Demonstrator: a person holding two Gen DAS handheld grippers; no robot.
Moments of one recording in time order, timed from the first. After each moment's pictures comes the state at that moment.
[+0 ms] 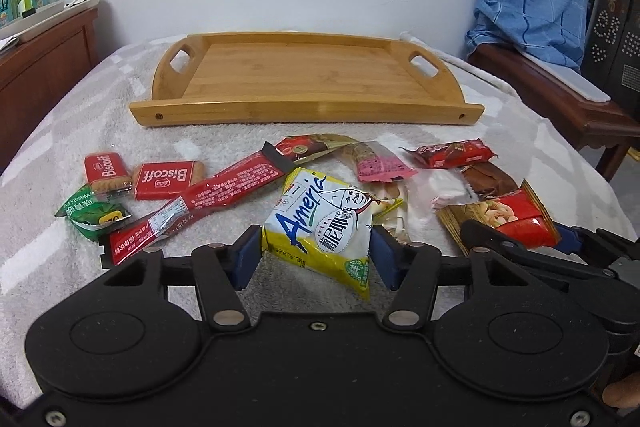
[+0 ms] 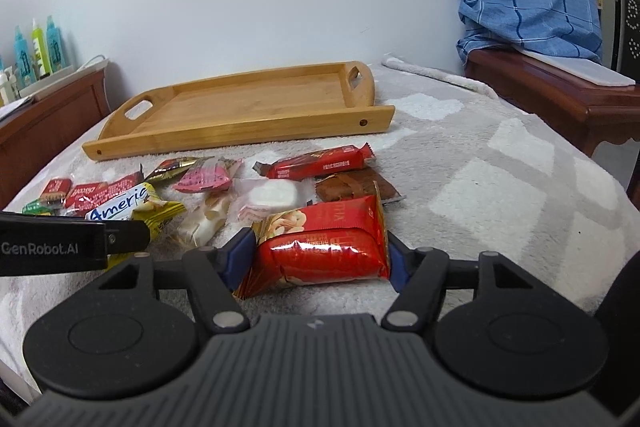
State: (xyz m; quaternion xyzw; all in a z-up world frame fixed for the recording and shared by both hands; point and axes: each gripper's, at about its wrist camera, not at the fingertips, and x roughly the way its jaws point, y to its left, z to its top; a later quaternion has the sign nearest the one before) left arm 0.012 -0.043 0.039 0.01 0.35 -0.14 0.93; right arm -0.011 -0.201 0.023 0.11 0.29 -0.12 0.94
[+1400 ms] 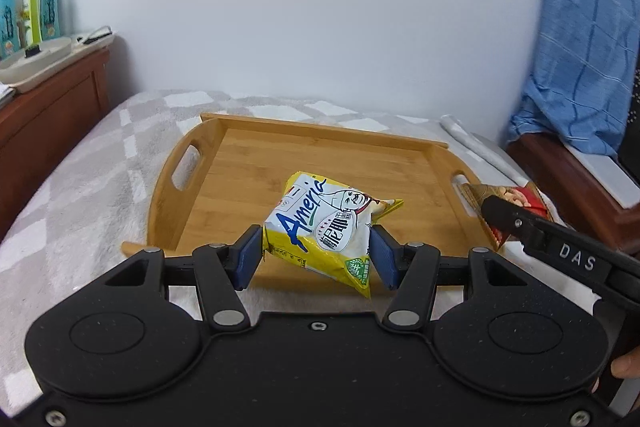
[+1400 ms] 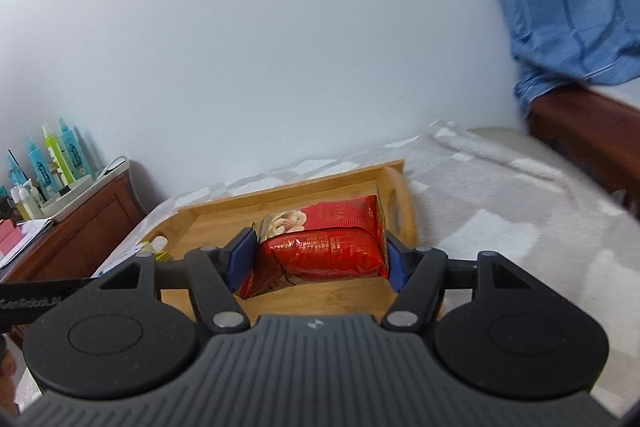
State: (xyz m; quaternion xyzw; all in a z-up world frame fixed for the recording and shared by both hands) left arm 0.151 -0.057 0.104 -0.04 0.33 -0.08 0.94; right arm 0.128 -0.287 0.073 0.19 0.22 -0.04 0.96
